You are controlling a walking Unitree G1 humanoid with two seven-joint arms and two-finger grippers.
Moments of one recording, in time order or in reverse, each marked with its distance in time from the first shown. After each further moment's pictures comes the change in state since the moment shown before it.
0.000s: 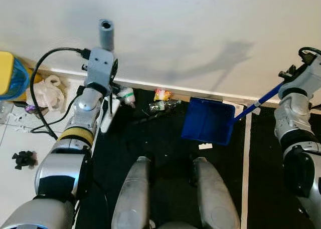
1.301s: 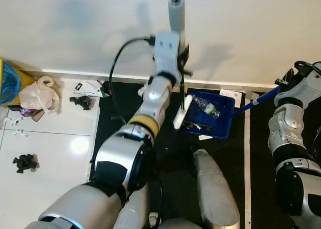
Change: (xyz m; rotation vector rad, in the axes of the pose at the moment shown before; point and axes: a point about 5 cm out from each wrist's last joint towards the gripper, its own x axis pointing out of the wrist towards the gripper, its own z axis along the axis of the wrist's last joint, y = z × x) left arm 0.037 -0.144 0.129 -0.554 -0.258 -0.279; right arm -0.021 0.007 -0.012 0.016 -0.081 0.048
